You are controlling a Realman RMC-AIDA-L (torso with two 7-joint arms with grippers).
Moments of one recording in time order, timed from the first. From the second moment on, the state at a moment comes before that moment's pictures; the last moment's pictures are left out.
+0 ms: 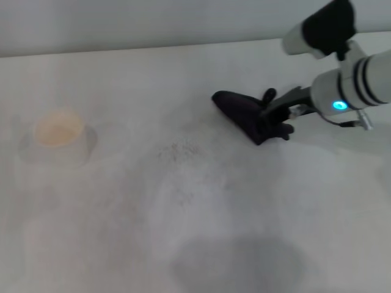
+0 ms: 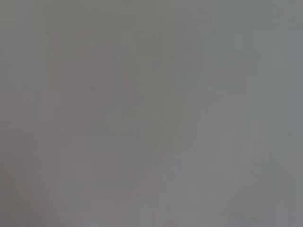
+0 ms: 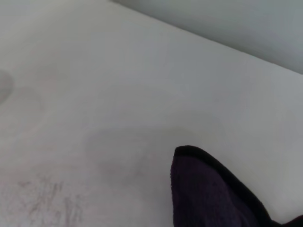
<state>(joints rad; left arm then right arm) -0.42 -2.08 1.00 0.06 -2.93 -1.08 2.76 0.55 2.01 -1.44 -0.93 0.83 0.92 -0.75</state>
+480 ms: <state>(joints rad) -0.41 -2.08 1.00 0.09 -2.93 -1.08 2.75 0.49 2.02 -1.42 -0.97 0.92 0.95 -0.86</state>
